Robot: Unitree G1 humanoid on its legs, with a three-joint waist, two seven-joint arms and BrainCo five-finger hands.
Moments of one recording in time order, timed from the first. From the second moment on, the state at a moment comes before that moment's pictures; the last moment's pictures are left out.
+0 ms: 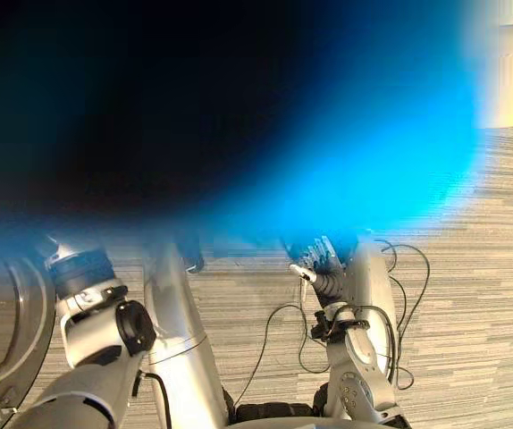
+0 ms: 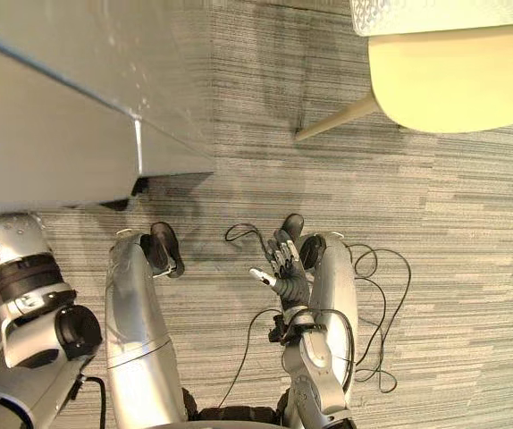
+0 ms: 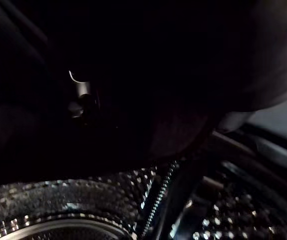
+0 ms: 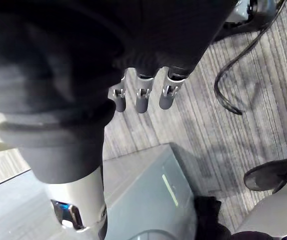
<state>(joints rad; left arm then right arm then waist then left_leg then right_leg) -0.83 0.38 0.62 0.26 -0.80 -0.29 0.55 0.13 0.00 0.30 0.04 0.46 -0.28 0.01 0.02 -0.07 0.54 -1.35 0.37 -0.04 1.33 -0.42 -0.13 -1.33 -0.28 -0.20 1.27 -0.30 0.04</state>
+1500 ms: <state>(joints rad) -1.09 0.79 -0.17 0.55 0.78 0.01 0.23 0.17 -0.10 0.23 0.08 0.55 -0.31 0.18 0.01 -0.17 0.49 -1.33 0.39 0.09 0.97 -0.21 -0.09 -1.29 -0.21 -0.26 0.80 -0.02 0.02</state>
